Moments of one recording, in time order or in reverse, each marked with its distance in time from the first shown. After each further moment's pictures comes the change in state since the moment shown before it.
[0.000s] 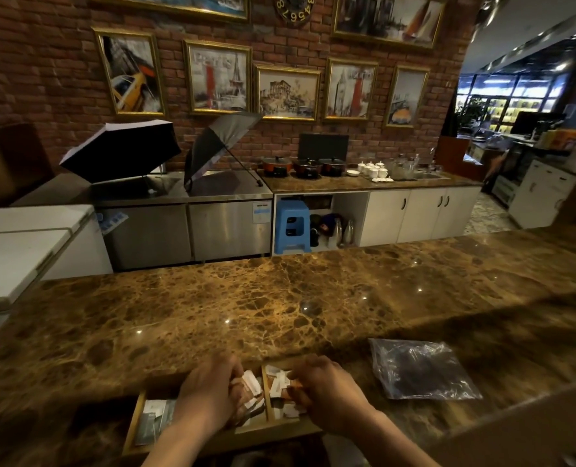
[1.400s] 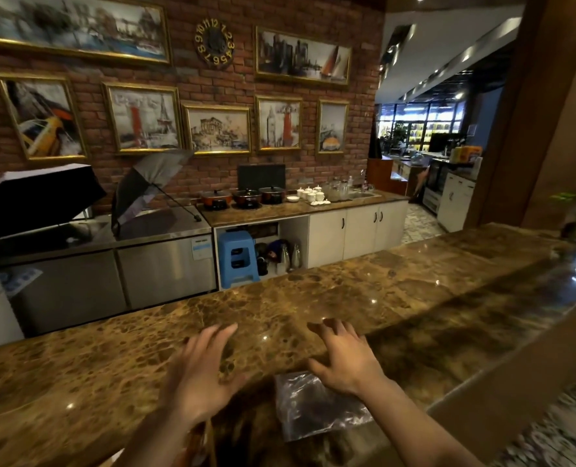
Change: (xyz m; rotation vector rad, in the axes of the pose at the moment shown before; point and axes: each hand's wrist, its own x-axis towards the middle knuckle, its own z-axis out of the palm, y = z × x) left_hand 0.036 0.101 -0.004 0.101 0.082 0.364; right_hand -0.040 0.089 -0.109 -0.158 0.184 0.308
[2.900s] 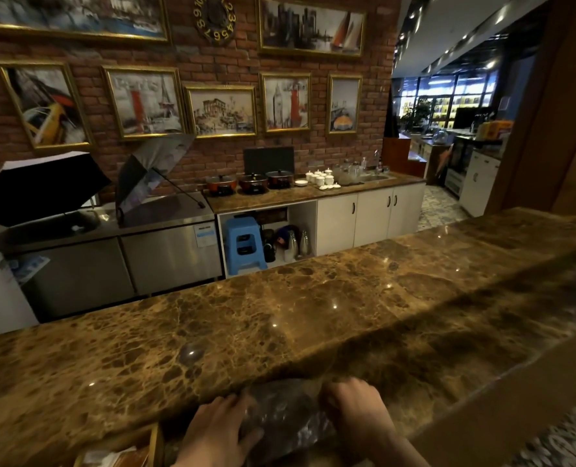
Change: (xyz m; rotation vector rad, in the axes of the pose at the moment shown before) left_hand 0.065 0.150 0.159 0.117 -0.415 -0.043; right_hand 0.020 0.218 0.052 0.048 -0.178 -0.015
